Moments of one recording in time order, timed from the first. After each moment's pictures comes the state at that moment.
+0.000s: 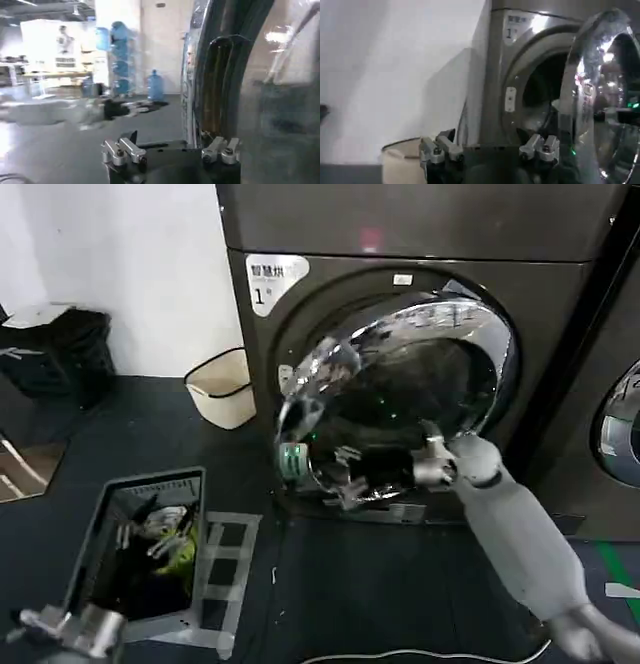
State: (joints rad) left arm 1.55 -1.06 -0.75 -2.01 -0.72 -0.15 0.30; right arm -0.50 1.04 0.14 1.50 0.55 -0.22 -1.46
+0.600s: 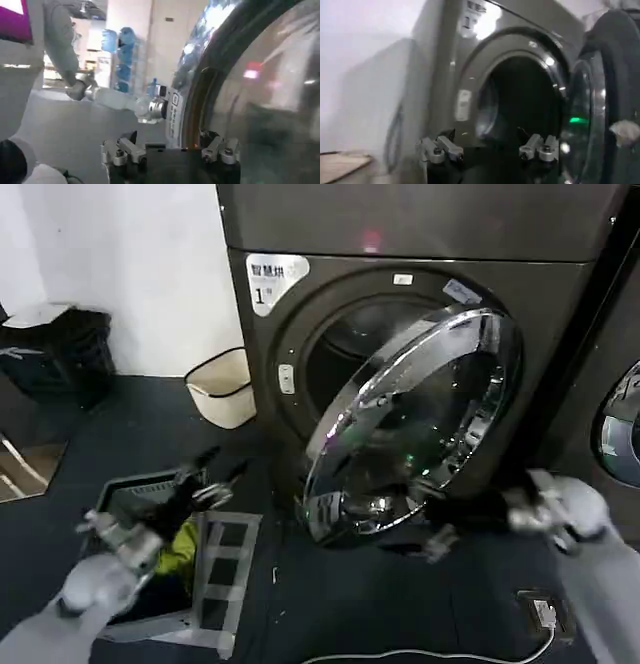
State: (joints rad) left arm 0.96 -0.73 -0.16 -1.76 -1.01 -0.19 0.38; right arm -1.07 0.92 0.79 1.76 0.65 -0.08 -1.35
